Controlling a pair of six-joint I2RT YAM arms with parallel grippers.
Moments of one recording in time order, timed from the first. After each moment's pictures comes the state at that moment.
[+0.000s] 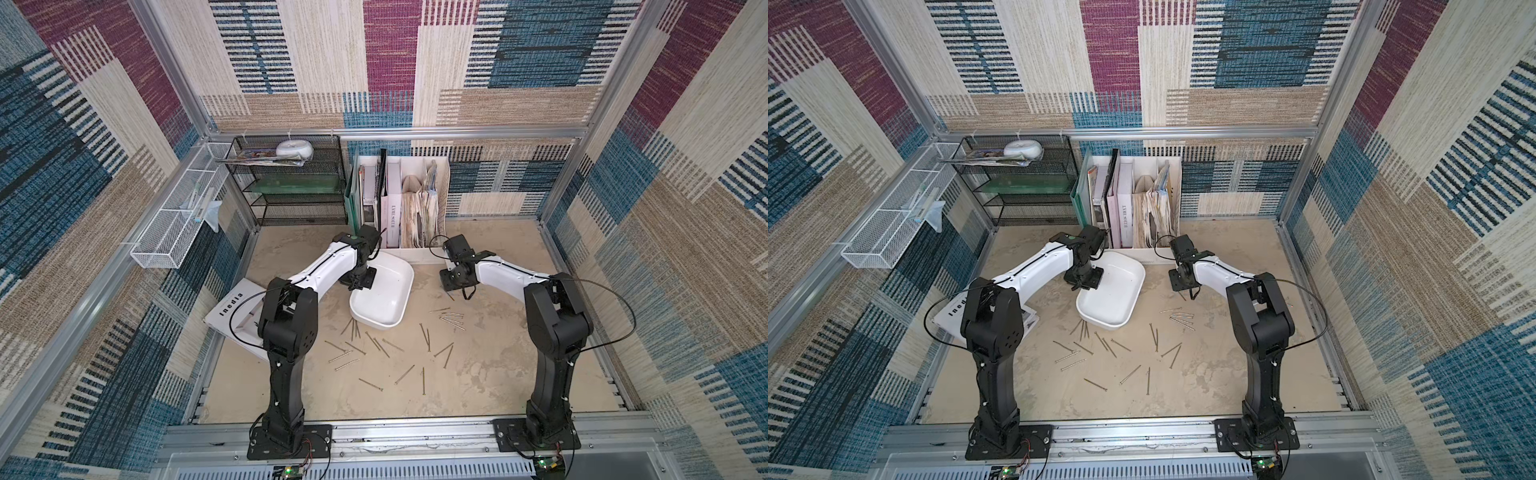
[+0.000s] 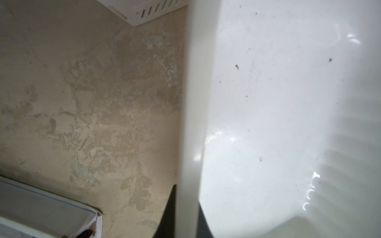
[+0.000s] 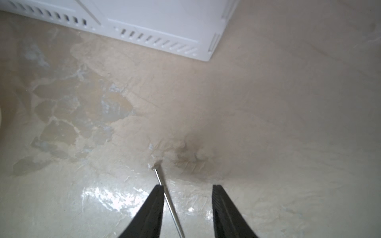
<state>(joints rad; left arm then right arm) -0.40 2.04 1.72 -1.05 -0.13 -0.13 0.41 1.98 1.39 -0.53 0.12 0.12</state>
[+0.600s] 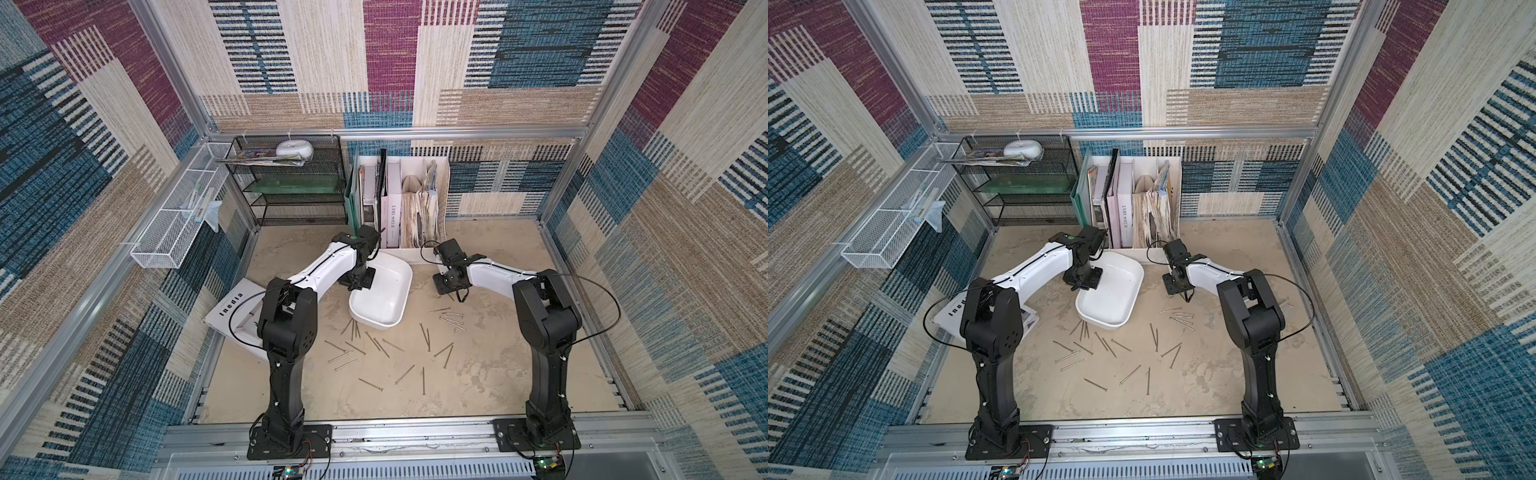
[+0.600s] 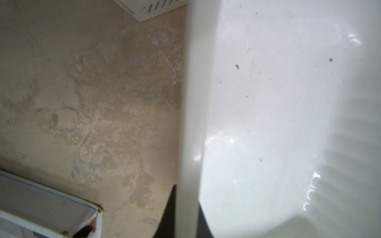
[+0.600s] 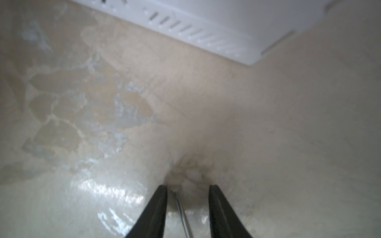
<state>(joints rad) -0.40 2.05 1.71 -1.05 -0.14 -0.15 0.44 2.06 1.39 -0.46 0.12 0.07</state>
